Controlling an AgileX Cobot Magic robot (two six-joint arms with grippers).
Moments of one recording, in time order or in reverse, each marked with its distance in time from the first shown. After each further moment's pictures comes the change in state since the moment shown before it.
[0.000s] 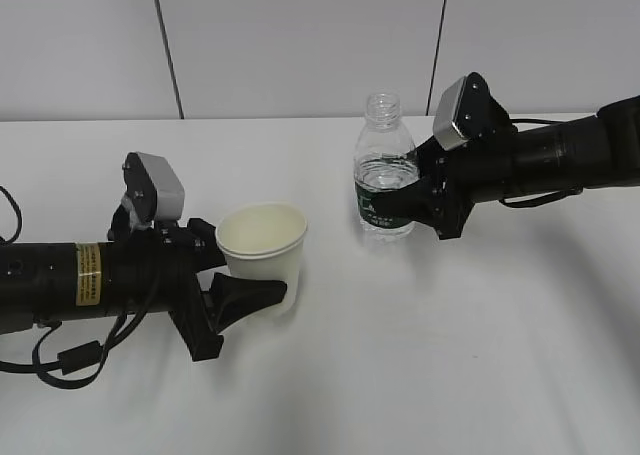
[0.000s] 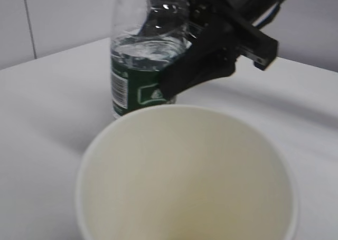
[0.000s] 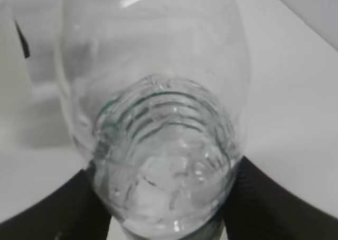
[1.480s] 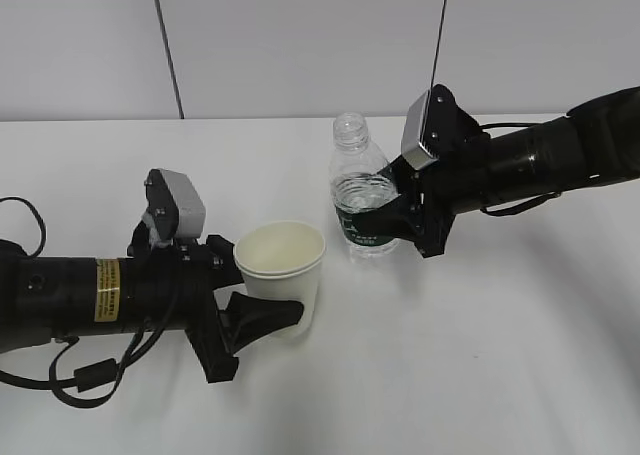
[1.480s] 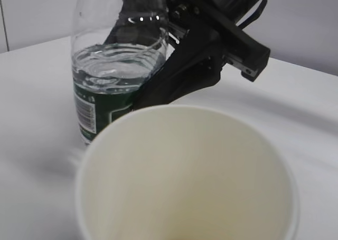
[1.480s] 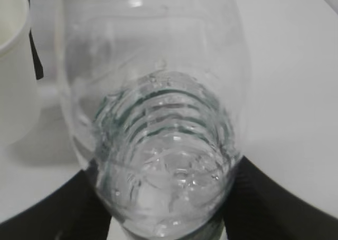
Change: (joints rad) left arm -0.054 0.037 0.000 -0.011 -0.015 0.007; right arm 0.076 -0.018 0.000 -0.077 -0.069 0.032
